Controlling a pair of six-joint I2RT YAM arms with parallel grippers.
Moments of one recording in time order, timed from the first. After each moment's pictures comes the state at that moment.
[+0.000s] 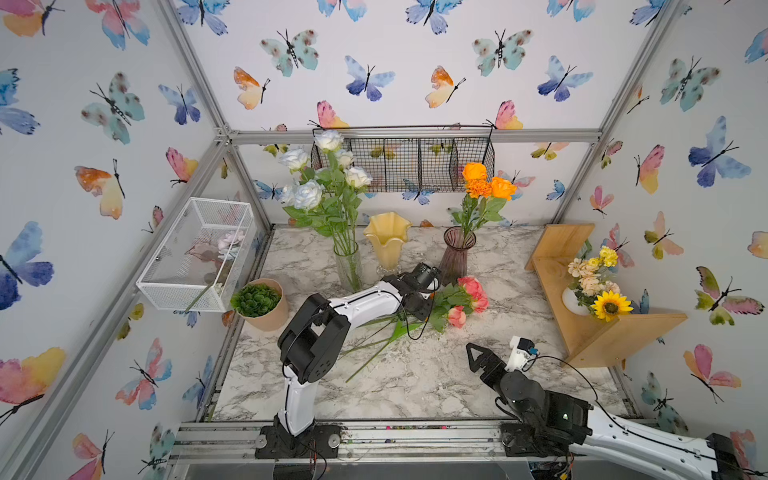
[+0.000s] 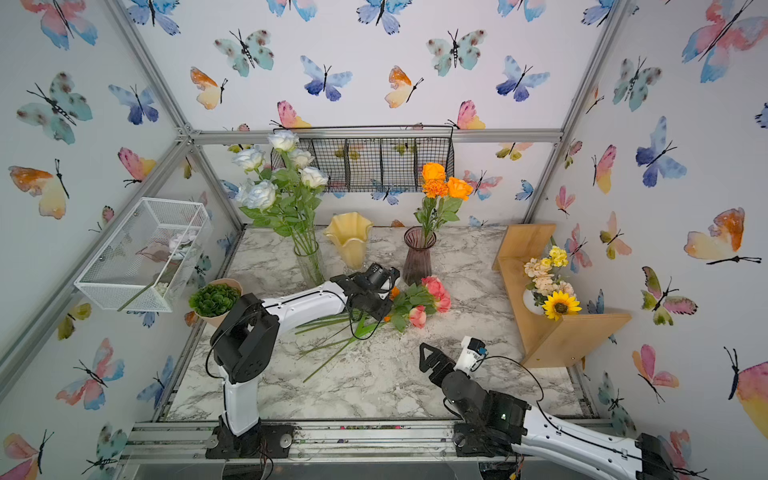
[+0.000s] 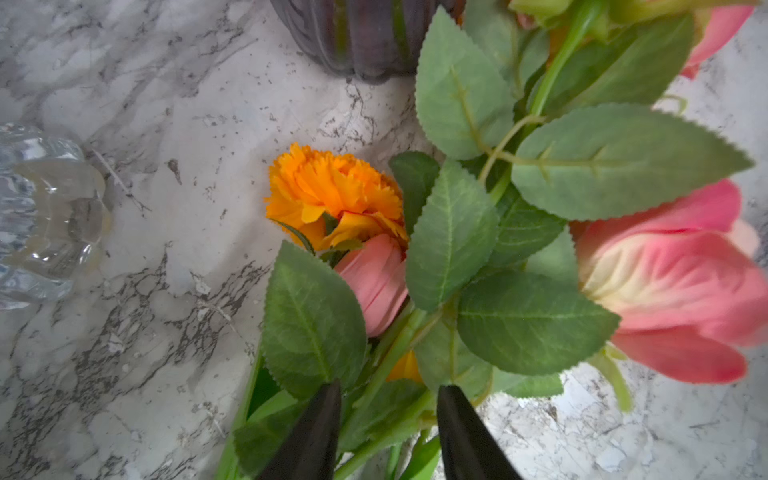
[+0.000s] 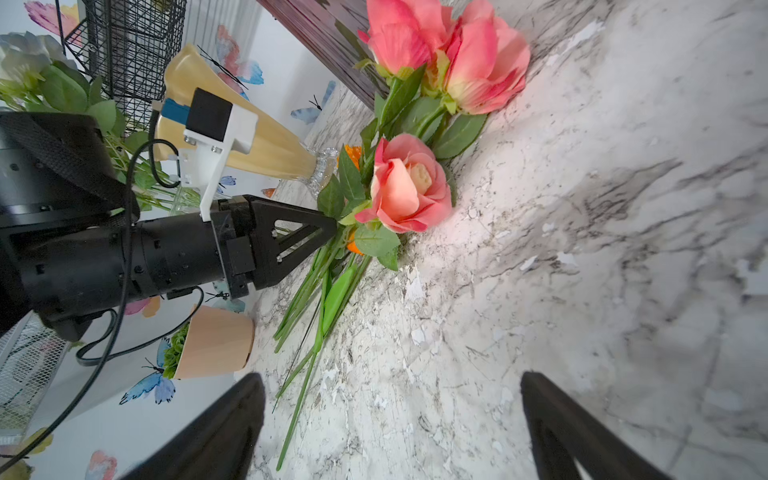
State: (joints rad) left arm -0.79 1.96 1.43 -0.50 -0.02 -0.05; right arm 1.18 0.42 0.12 -0.22 0.65 1.34
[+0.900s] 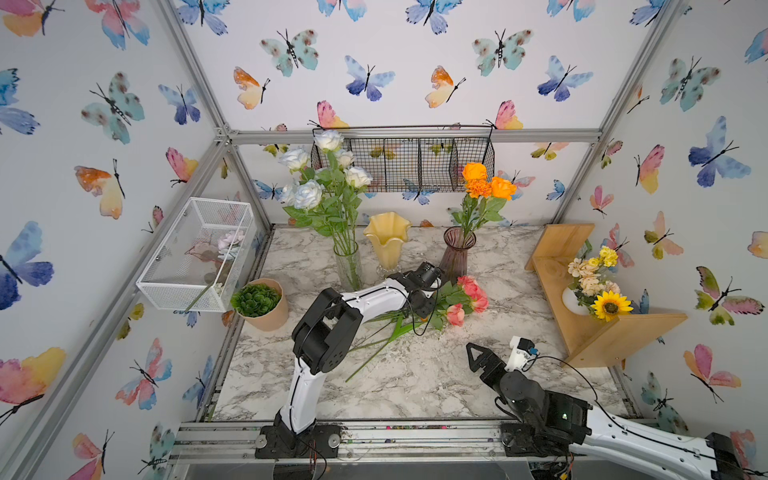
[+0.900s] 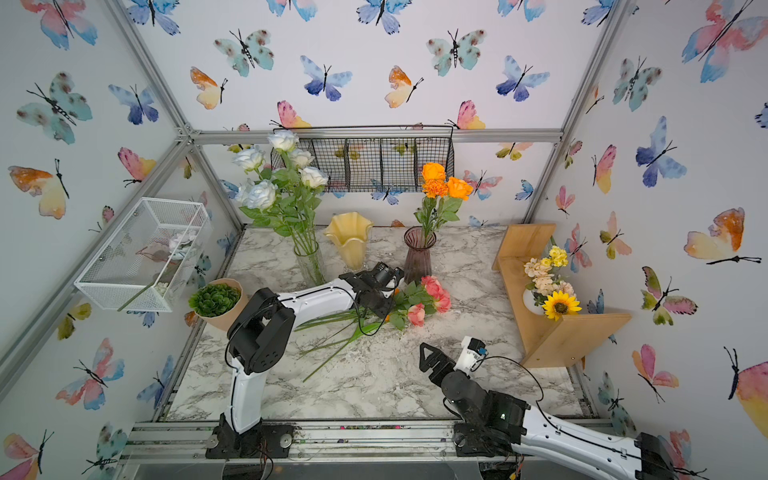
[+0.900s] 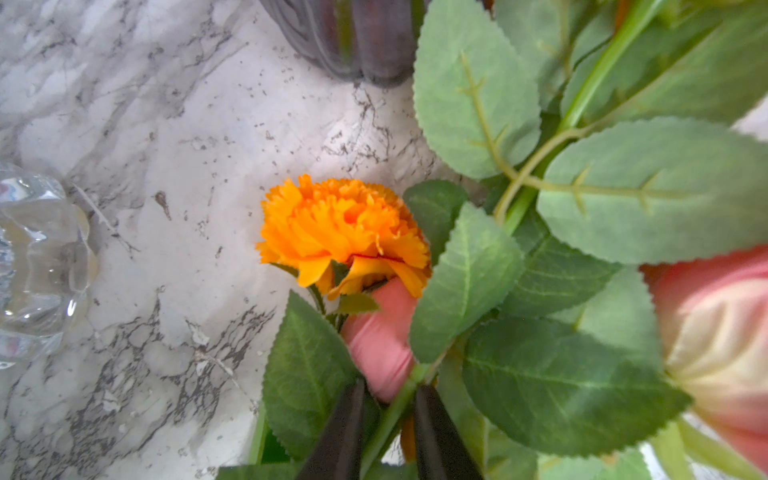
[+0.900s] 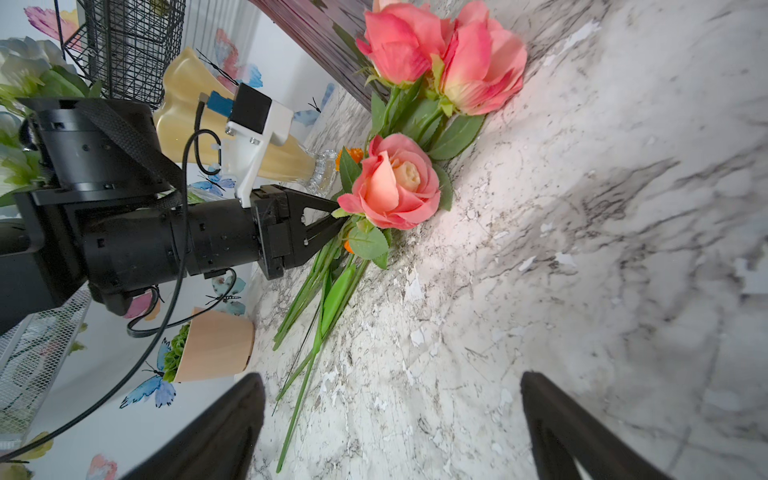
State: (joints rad) left arm -0.78 2.07 1.51 -0.51 -0.05 0.01; right arm 1.18 0.42 0.12 -0.22 0.66 1.35
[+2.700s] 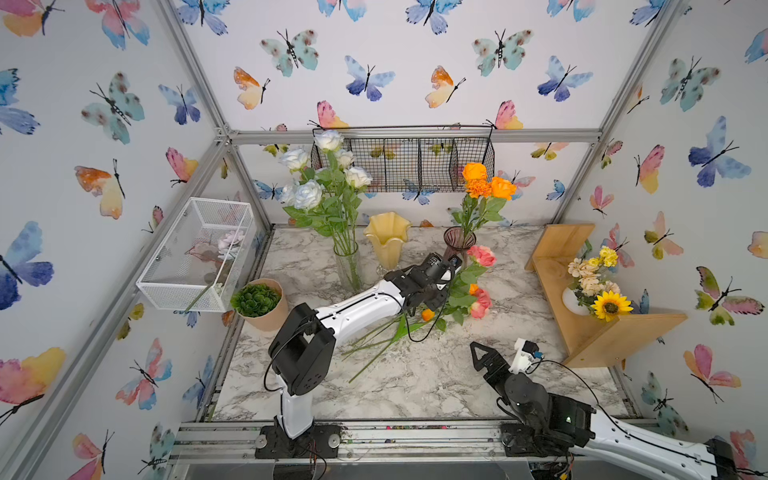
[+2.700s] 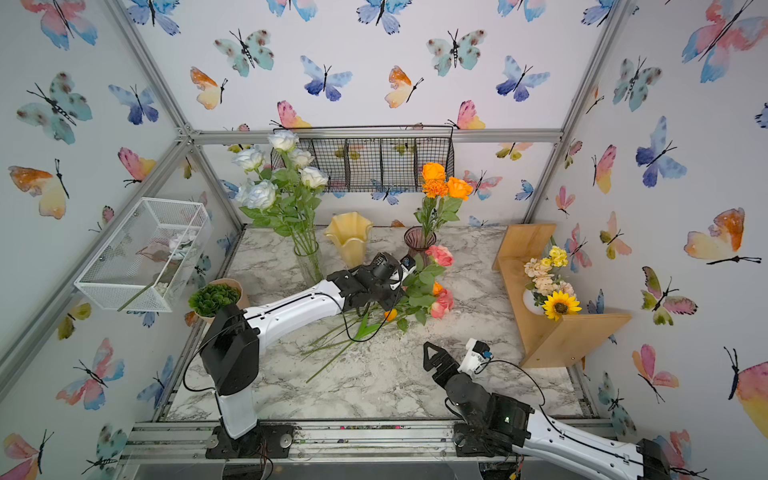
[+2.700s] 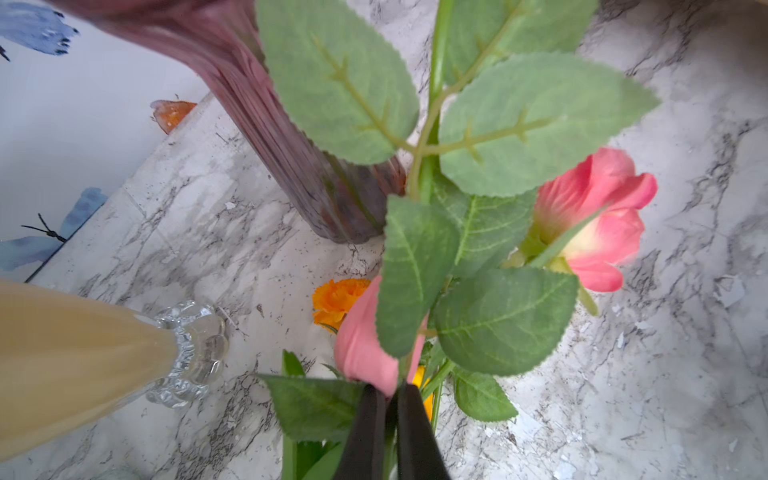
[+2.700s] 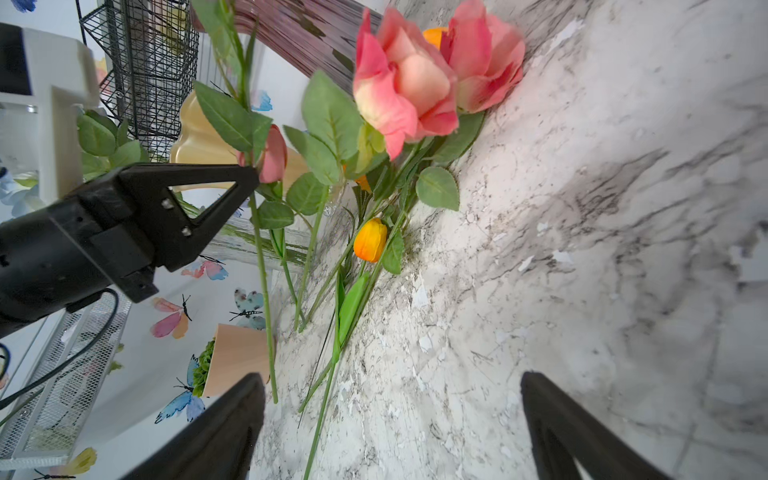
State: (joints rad) left arm -0.87 1.84 1.52 -0.46 -0.11 0.10; right arm 1.18 0.33 0.08 -0.23 0.67 1.41
